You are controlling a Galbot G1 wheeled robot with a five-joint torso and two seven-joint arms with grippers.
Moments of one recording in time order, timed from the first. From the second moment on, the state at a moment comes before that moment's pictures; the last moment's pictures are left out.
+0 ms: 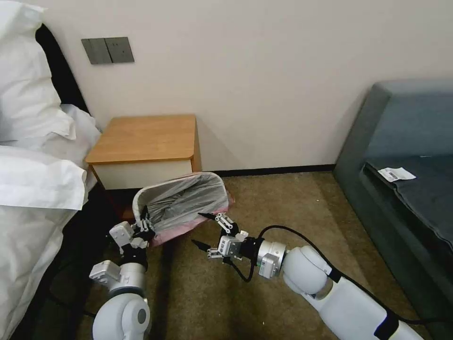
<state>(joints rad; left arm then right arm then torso) 1.56 -1.61 -0.63 -2.12 -0.44 0.09 -0.08 -1.00 1.03 -0.13 1.92 -0.29 0.16 -0.38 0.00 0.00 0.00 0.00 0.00</state>
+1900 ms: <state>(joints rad) 1.57 -1.61 -0.67 -2.15 -0.49 0.10 -0.10 -1.14 0.99 0.11 2.02 -0.41 0.32 -0.38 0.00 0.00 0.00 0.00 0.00</state>
